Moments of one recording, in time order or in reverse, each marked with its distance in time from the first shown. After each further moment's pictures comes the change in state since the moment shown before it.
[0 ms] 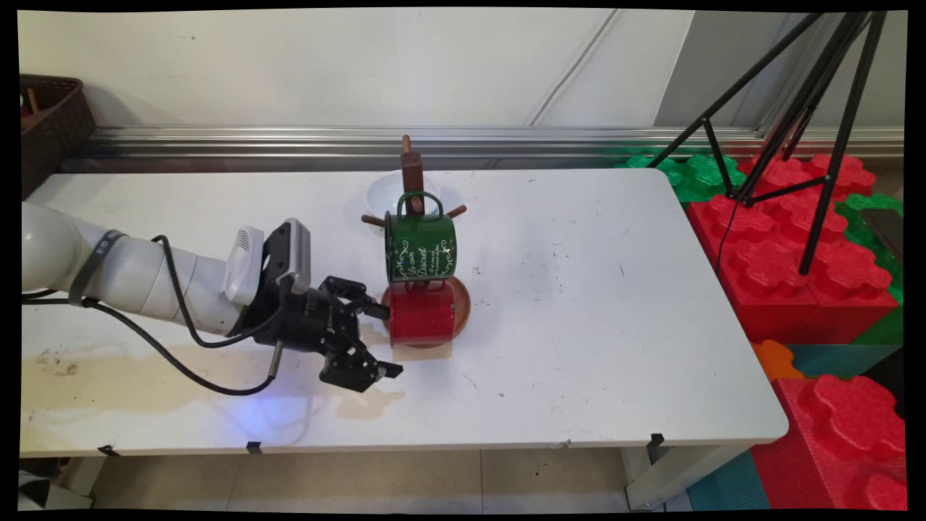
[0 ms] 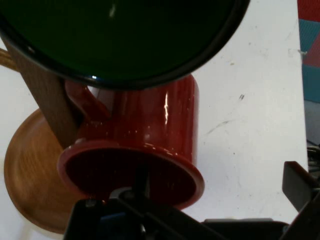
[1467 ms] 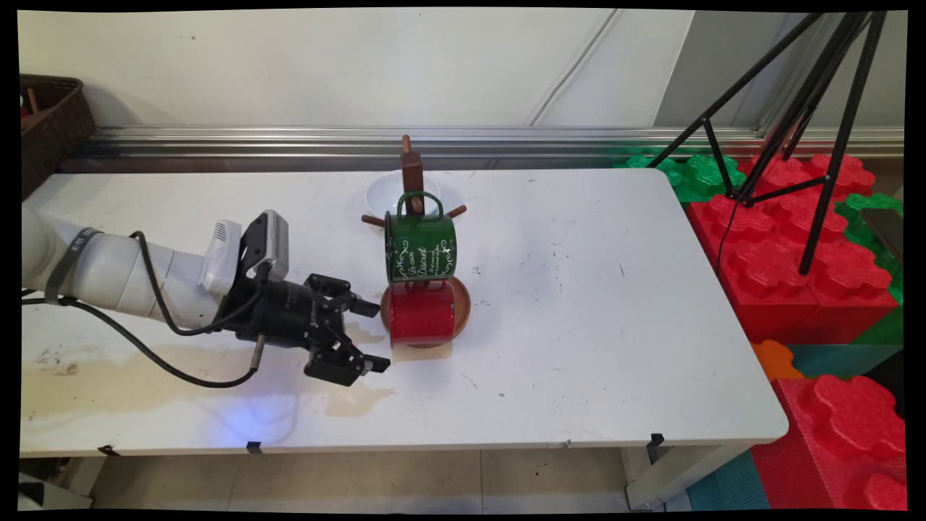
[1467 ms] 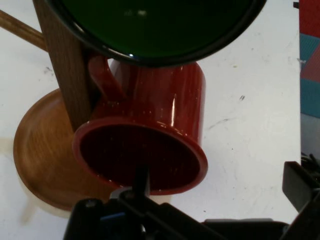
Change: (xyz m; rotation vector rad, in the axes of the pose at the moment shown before) arm -0.009 -0.005 -0.018 0.000 0.019 -0.075
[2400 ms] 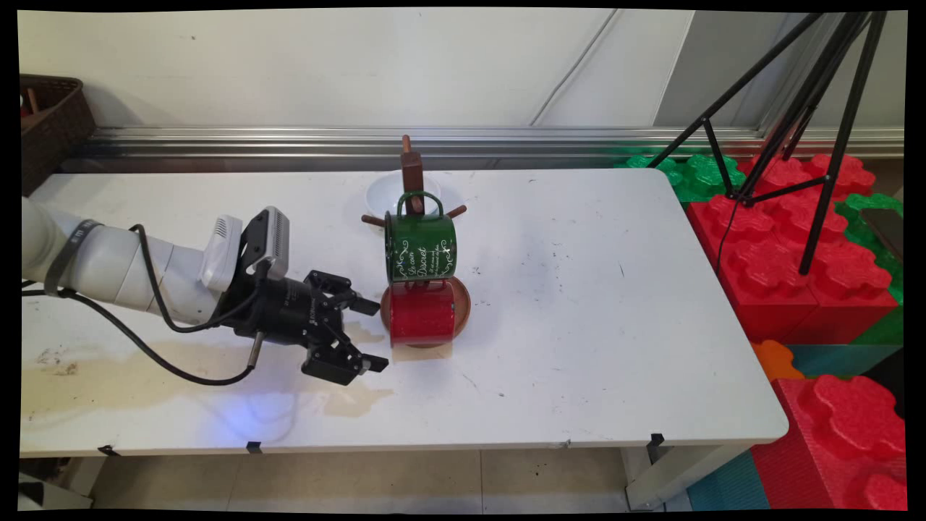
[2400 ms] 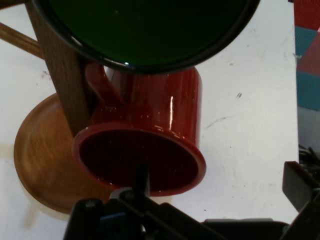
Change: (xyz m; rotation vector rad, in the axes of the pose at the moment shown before) arm 0.005 -0.002 -0.003 -0.011 -0.014 0.032
